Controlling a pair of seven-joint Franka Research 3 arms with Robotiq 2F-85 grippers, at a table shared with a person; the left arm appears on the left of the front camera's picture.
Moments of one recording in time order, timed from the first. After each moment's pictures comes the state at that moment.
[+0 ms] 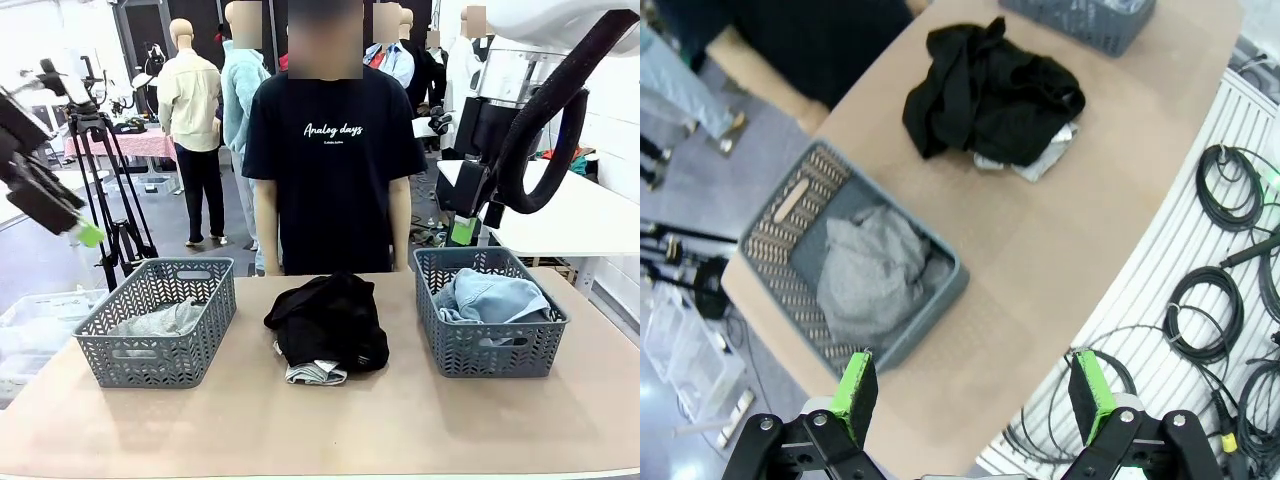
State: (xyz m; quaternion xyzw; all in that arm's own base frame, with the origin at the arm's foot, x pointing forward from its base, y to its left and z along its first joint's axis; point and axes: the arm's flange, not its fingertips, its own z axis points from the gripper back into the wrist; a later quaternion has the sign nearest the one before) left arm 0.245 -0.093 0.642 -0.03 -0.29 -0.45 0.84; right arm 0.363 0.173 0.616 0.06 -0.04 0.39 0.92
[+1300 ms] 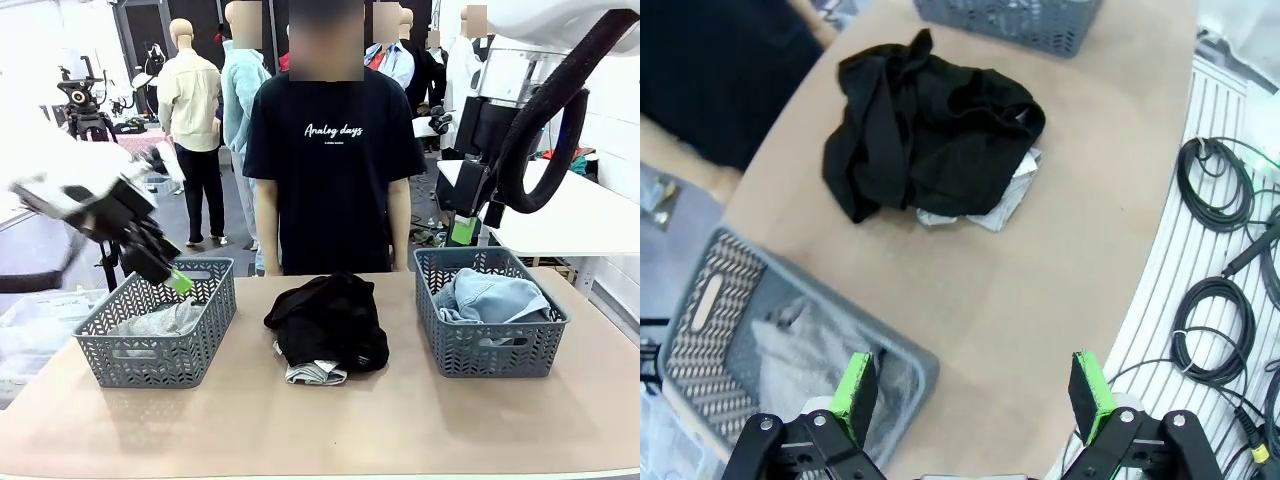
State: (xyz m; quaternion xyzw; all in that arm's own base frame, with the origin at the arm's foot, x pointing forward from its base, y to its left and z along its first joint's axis) left arm 0.331 -0.145 0.535 -0.10 -0.27 -0.53 0.80; right arm 0.363 0.172 0.616 0.06 -0.04 0.39 0.92
